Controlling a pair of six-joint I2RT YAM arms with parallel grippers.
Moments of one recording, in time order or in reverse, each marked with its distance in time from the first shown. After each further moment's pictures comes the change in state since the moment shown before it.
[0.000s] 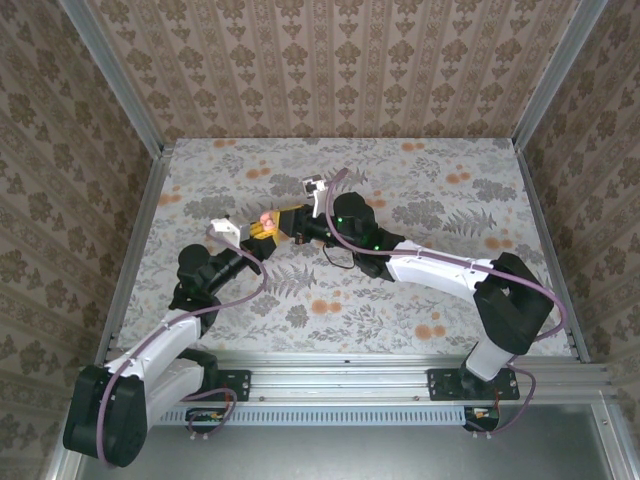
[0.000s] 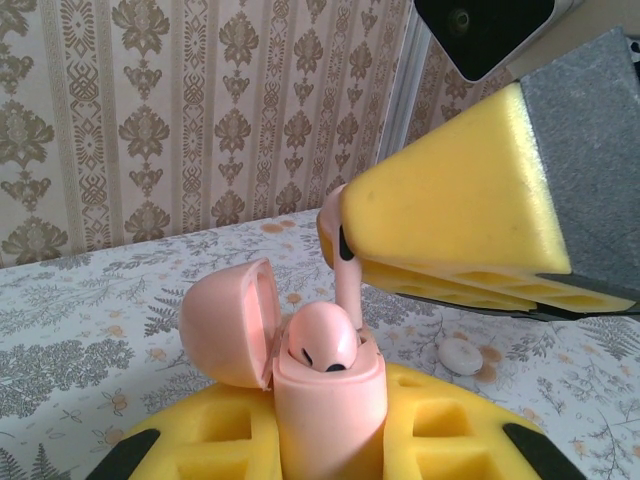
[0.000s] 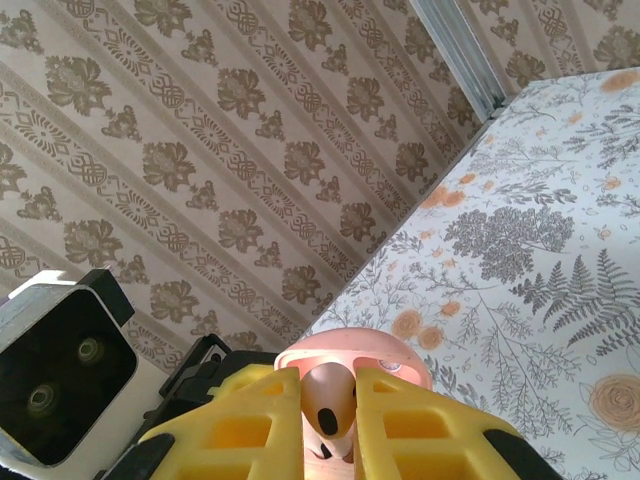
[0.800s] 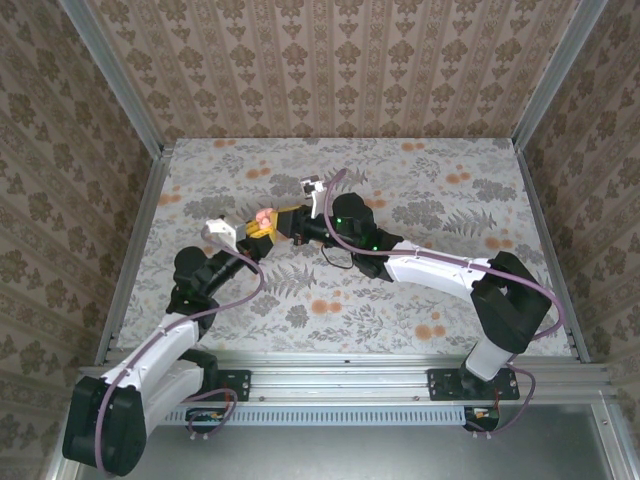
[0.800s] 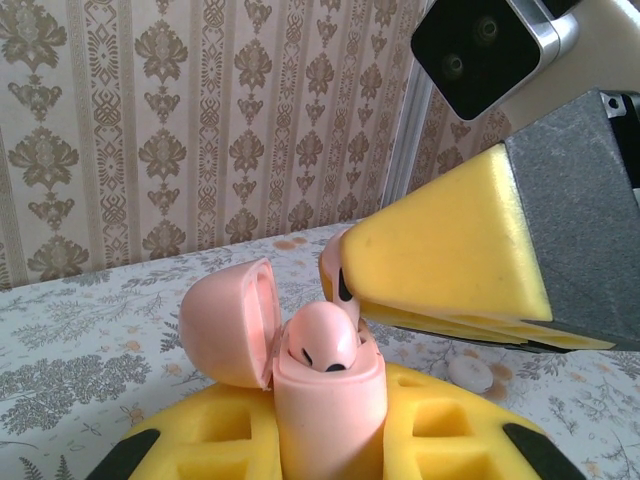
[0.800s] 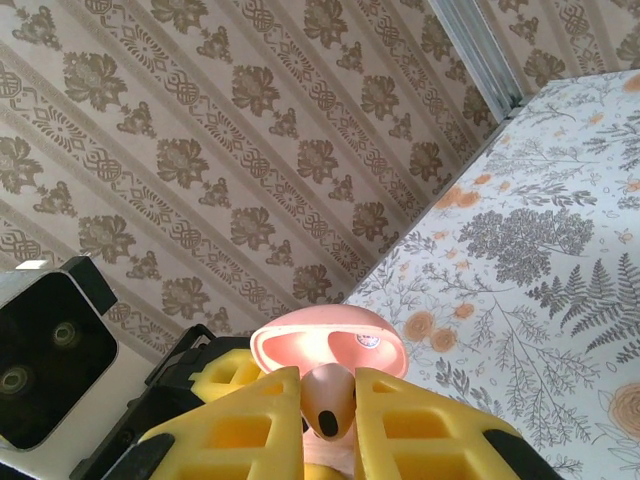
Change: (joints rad) left arm 0.007 -0.056 0.000 -0.020 -0.029 -0.003; right arm 0.000 0.012 0.000 0.026 -0.025 0.000
